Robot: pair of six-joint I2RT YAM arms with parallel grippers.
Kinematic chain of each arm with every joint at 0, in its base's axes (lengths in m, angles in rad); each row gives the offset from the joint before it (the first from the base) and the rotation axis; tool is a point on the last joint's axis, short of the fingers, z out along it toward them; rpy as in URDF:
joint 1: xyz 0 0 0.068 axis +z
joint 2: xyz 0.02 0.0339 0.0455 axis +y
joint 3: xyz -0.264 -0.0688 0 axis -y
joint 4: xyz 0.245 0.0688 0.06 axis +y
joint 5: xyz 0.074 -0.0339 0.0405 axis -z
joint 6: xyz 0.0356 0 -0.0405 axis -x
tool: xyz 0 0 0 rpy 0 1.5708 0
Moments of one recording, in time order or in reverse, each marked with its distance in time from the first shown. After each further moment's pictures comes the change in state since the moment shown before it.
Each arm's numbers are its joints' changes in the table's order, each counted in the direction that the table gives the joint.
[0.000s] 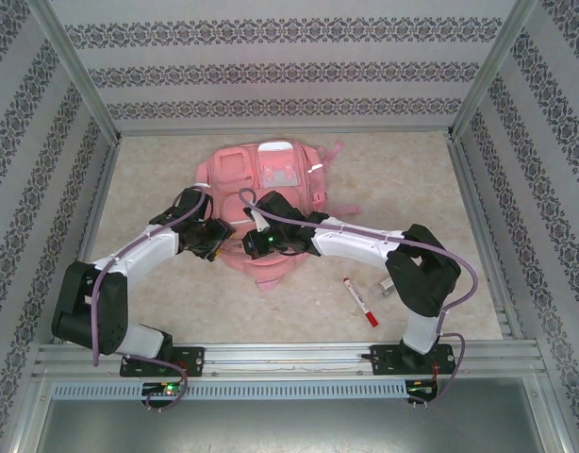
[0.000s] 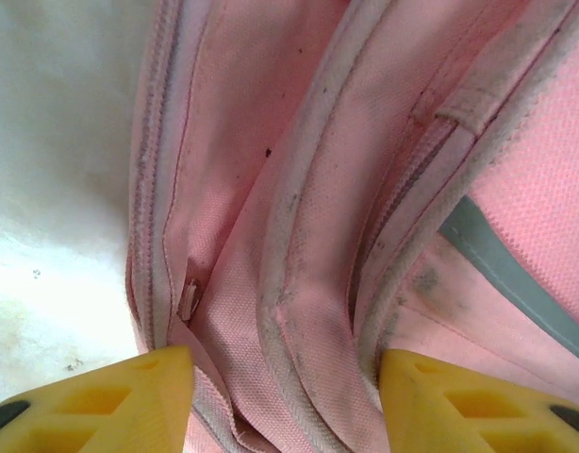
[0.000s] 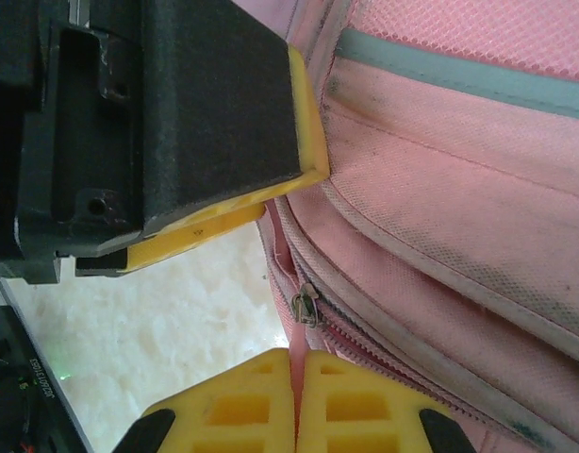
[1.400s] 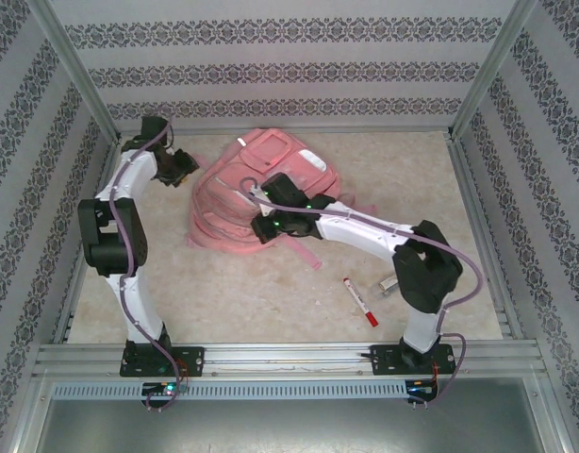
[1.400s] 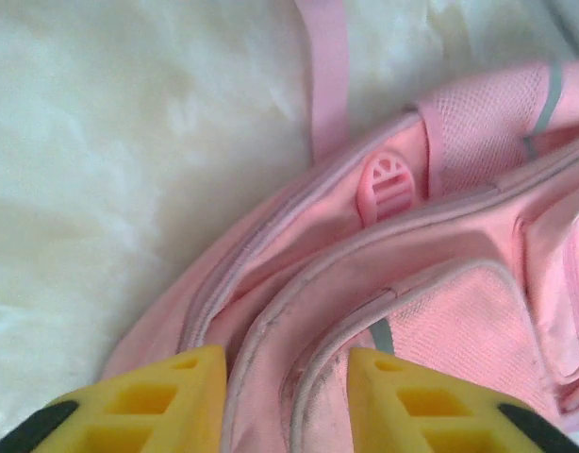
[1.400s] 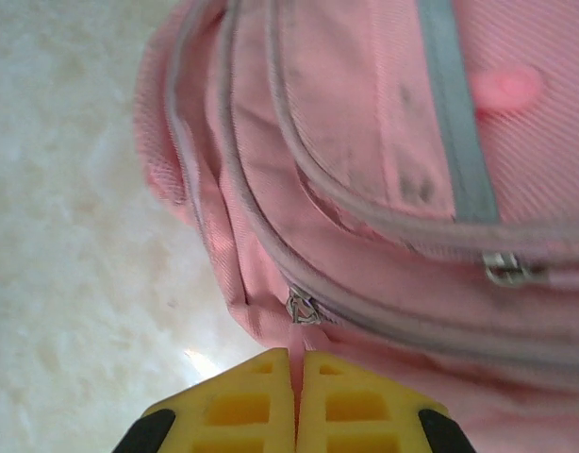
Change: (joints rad) left arm 0.350 0.543 0.844 0.263 -0.001 -0.534; right arm -0.066 0.024 0.152 0.167 0.079 0.241
